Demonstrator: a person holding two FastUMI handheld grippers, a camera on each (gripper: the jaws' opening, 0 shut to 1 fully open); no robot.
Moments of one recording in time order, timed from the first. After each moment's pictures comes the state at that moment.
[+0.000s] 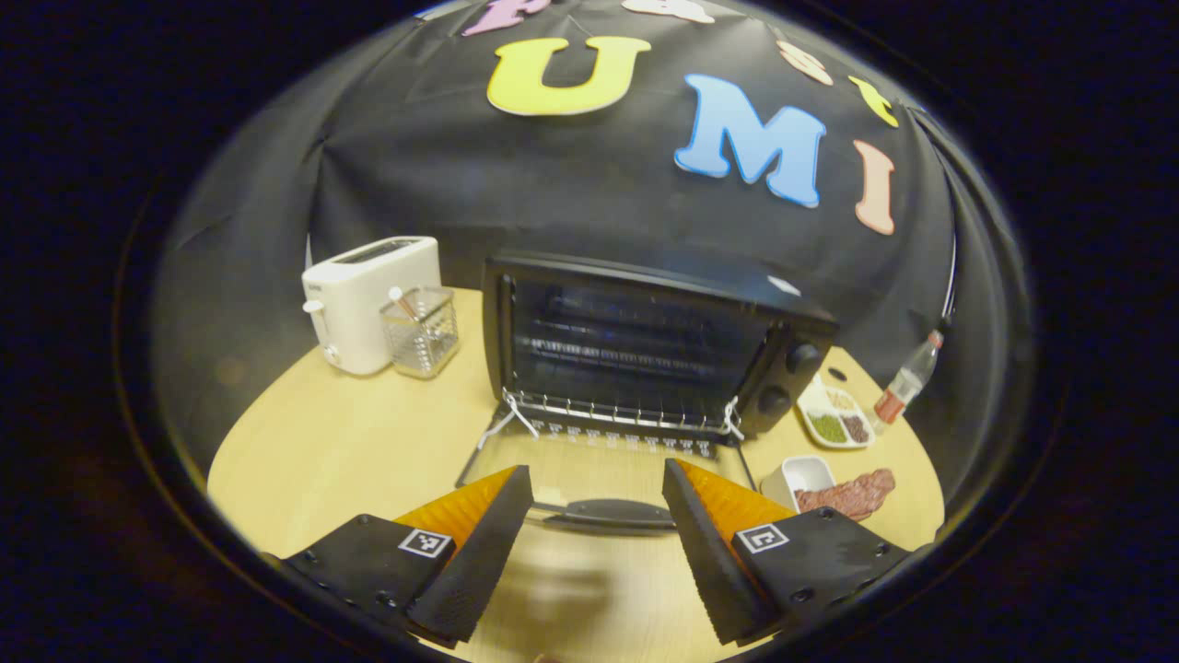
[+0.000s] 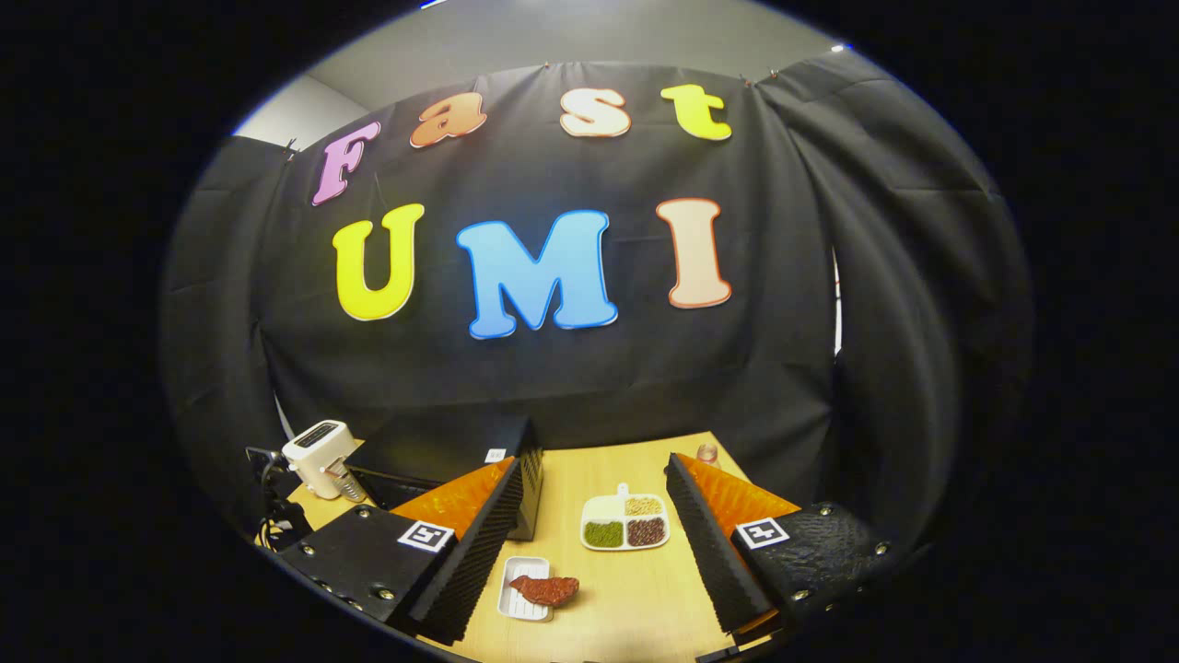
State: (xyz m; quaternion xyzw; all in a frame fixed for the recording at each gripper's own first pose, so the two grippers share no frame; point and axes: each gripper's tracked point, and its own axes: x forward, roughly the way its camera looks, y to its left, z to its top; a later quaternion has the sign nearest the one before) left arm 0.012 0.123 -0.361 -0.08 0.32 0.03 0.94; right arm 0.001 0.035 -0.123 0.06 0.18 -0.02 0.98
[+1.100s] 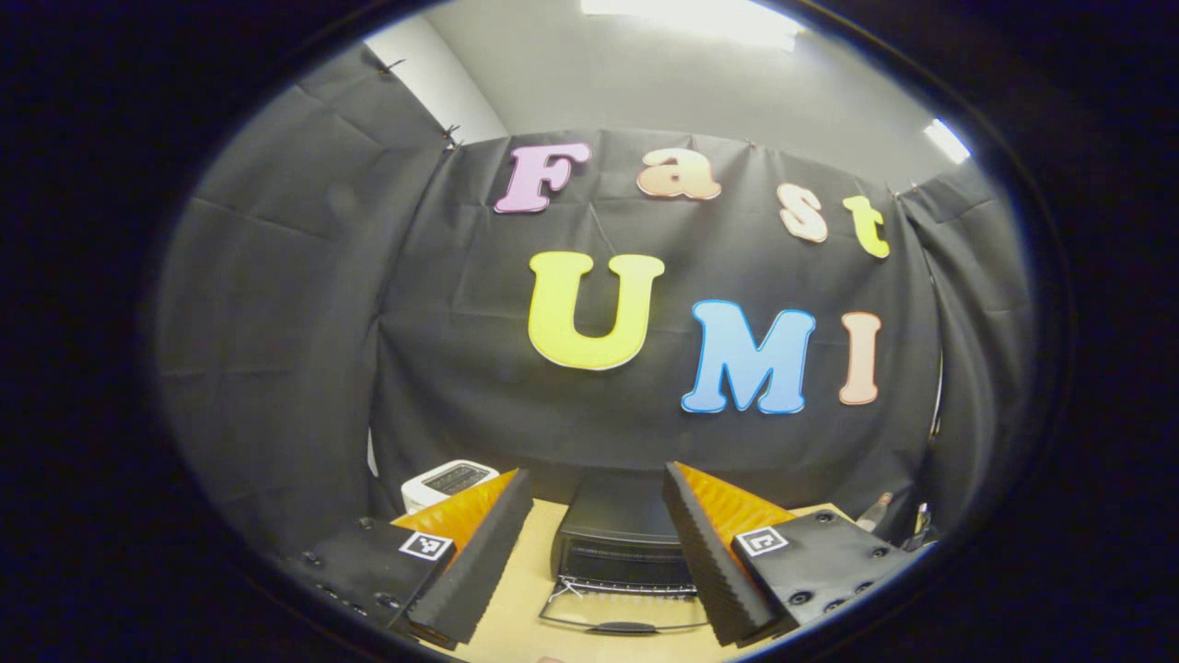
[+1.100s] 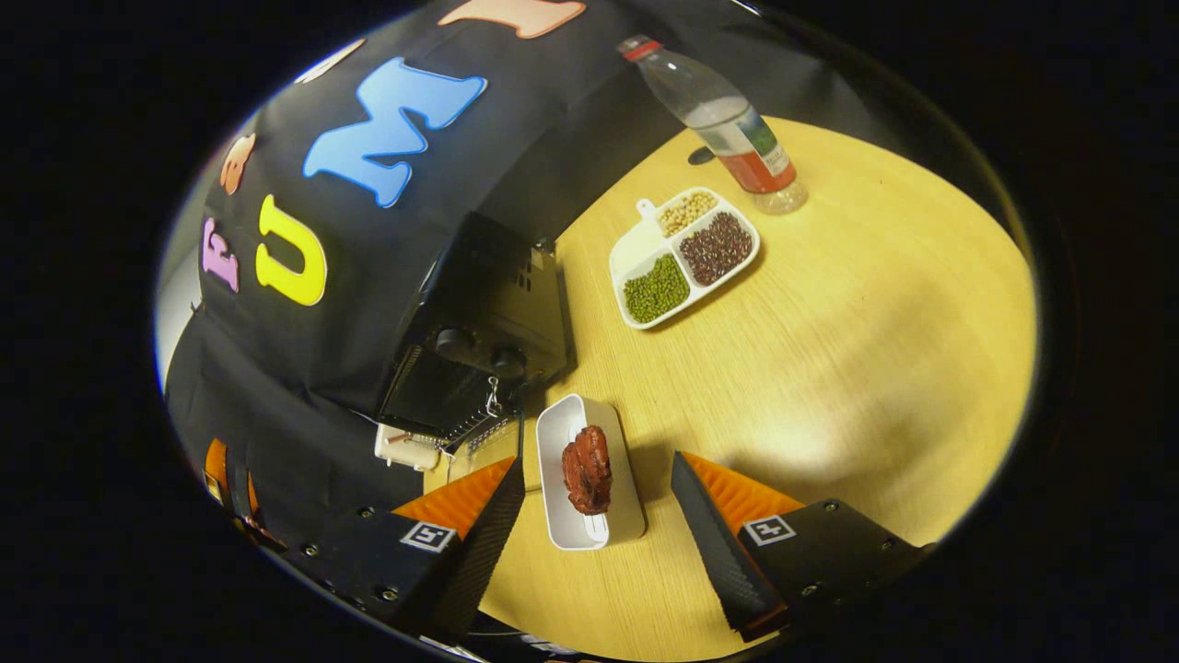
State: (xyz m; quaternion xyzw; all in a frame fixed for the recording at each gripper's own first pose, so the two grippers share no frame) left arm -0.013 0.179 -0.065 -0.04 0.06 0.07 0.99; right arm -0.007 0.078 -0.403 0.42 0.44 0.06 0.79
